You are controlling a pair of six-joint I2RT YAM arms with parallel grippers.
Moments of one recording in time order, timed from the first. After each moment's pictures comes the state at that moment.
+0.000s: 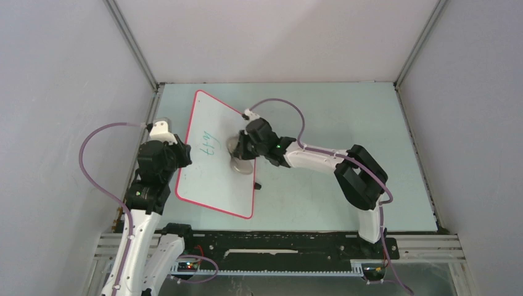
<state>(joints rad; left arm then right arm) -0.10 0.66 0.77 -0.49 -0.03 -0.24 0.89 1.93 1.30 0.06 -0.12 0.75</state>
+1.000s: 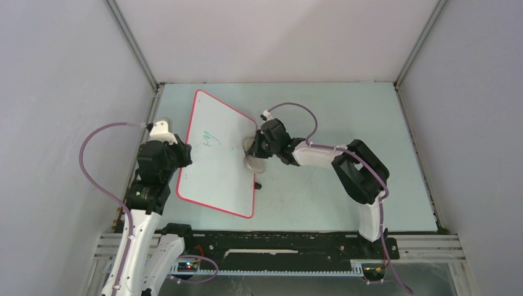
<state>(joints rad) -0.10 0.66 0.77 -0.49 -0.02 -0.24 0.78 1.97 1.19 0.17 -0.14 0.80</state>
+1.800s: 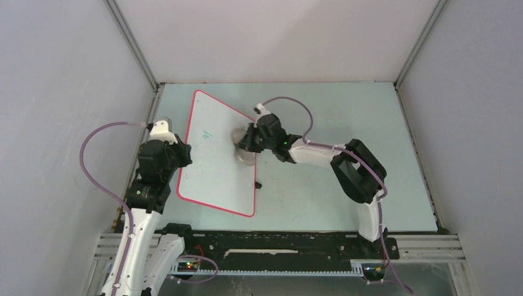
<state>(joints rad) -0.09 0.67 0.77 -0.49 -0.04 -0.24 0.84 2.00 1.37 0.19 -0.17 0.79</state>
